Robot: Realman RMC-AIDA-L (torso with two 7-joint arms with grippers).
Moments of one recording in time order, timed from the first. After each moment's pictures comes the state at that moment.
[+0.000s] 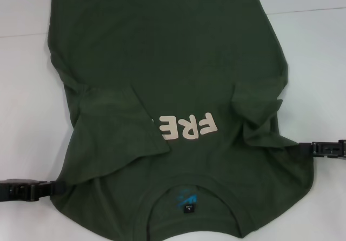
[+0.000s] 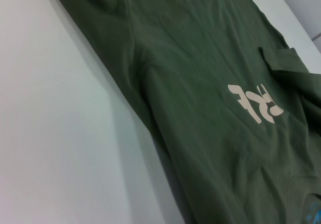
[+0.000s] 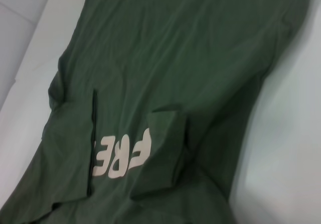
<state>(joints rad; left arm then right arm) -0.51 -2.07 0.40 0.70 2.55 1.61 -1.92 0.38 1.98 -0.32 -0.69 -2.41 -1.60 2.04</state>
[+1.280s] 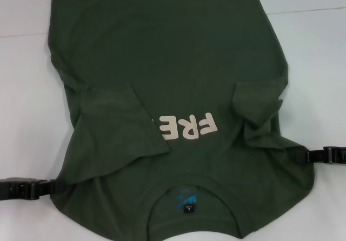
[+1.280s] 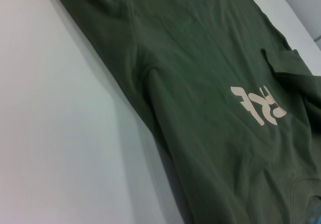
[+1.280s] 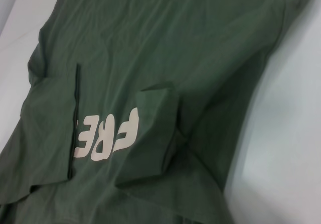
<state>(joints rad) -0.52 -2.07 0.40 0.70 2.55 1.60 -1.92 0.40 2.00 -0.39 -0.69 -2.45 -1.53 2.05</state>
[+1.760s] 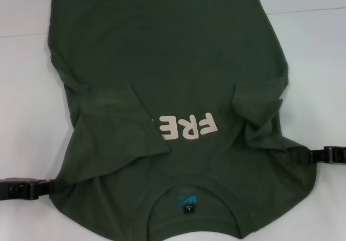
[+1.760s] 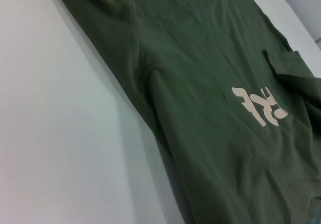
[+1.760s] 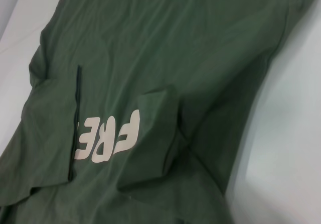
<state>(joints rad) -0.51 -2.07 0.39 0.70 2.55 1.60 -1.92 0.40 2.01 -0.39 -0.69 -2.45 -1.53 2.05</state>
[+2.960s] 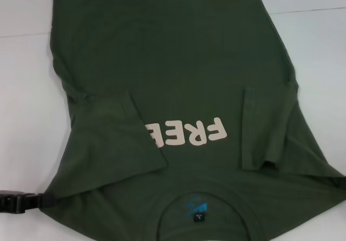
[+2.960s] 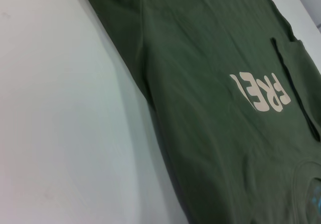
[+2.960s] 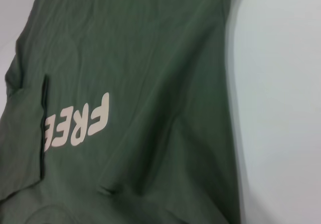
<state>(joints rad) -0.49 -2.06 0.39 0.74 2.59 1.68 -1.94 0.26 1.96 -0.32 -0.71 -2.45 -1.63 2.02</state>
